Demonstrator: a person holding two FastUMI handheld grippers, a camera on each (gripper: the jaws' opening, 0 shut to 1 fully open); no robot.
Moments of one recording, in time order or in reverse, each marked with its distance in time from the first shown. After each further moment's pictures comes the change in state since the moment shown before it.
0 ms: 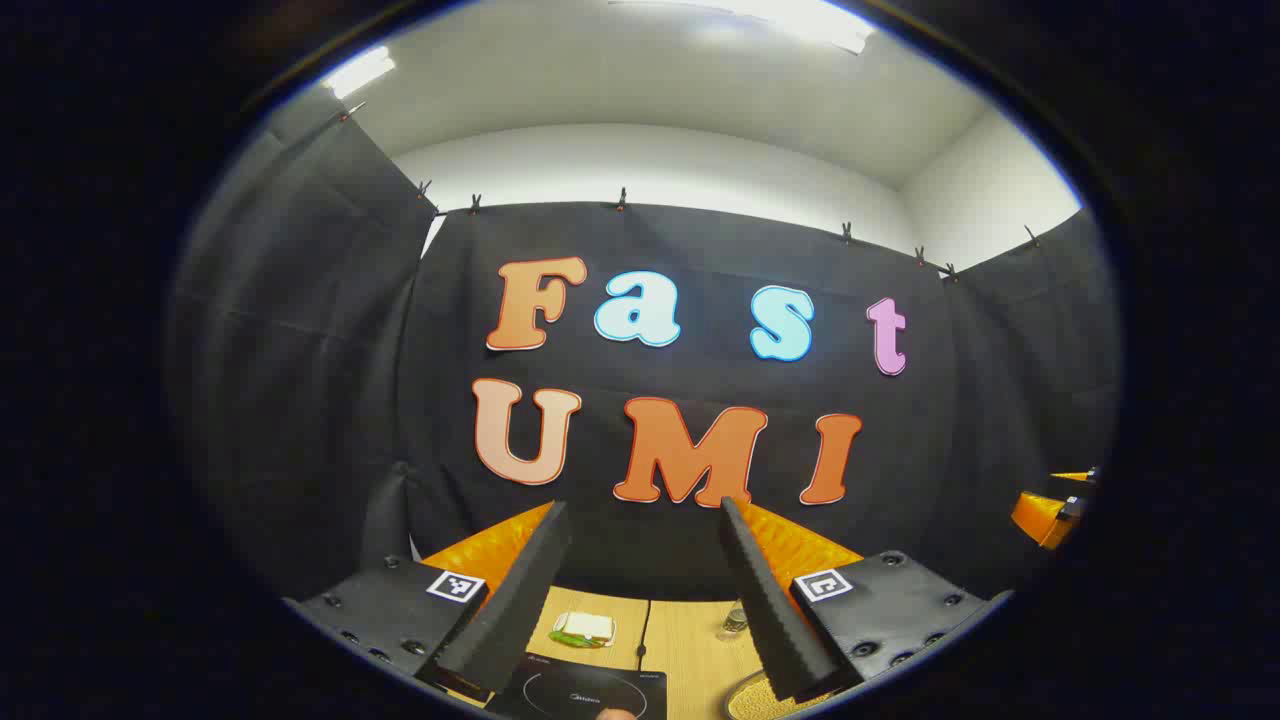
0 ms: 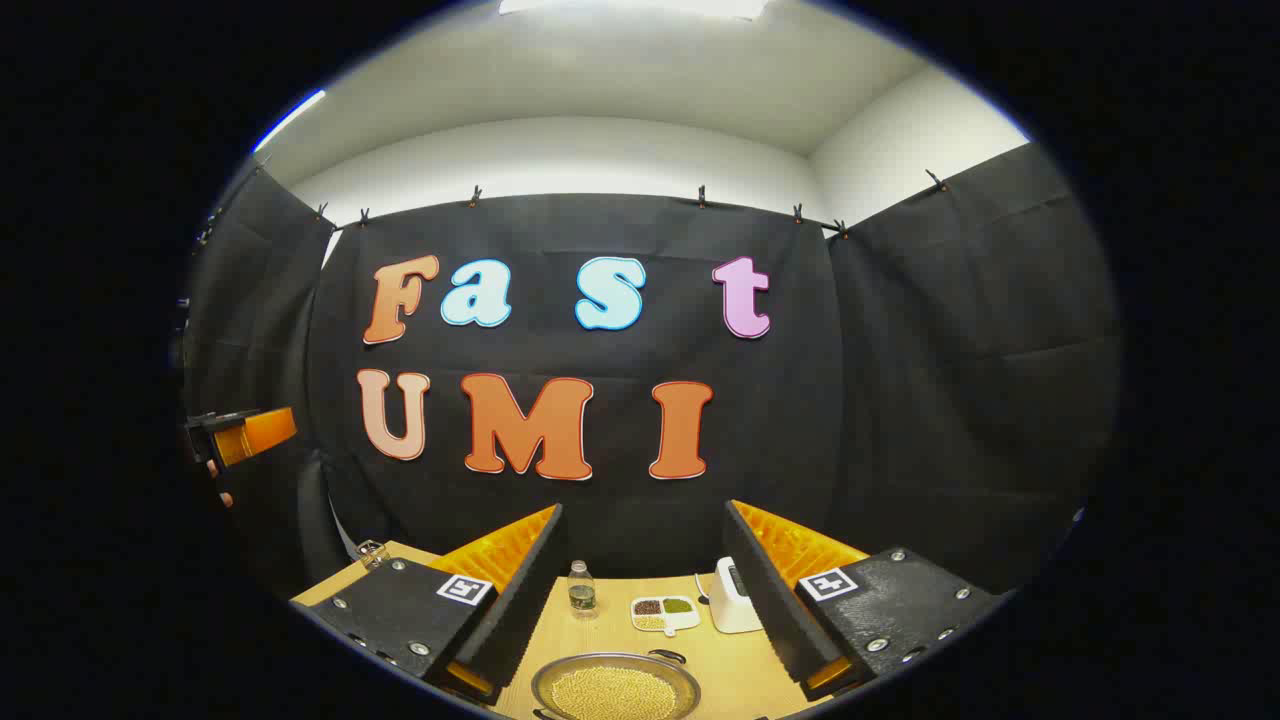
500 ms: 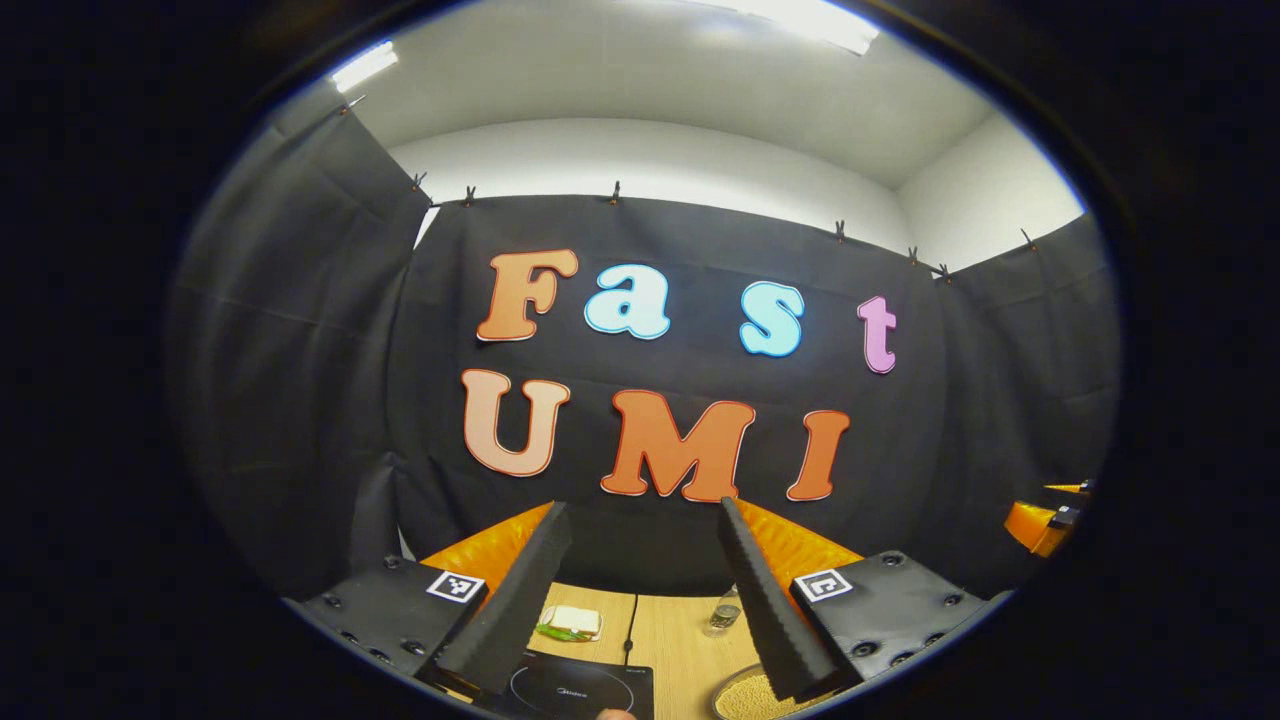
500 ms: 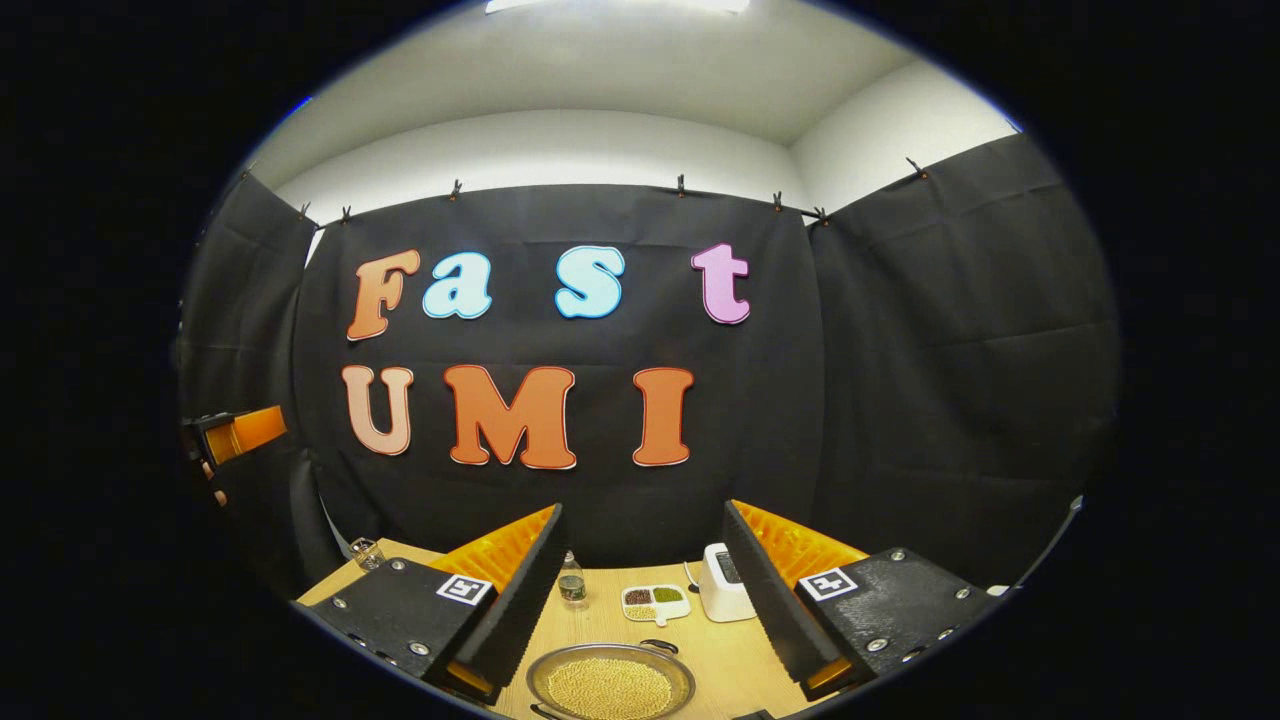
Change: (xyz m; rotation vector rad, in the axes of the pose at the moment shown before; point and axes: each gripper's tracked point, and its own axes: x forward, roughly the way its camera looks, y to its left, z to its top) left arm -0.006 -0.005 -0.007 -0.028 0.027 -0.014; right arm -0.007 -0.016 -0.010 0.024 0.022 -0.038
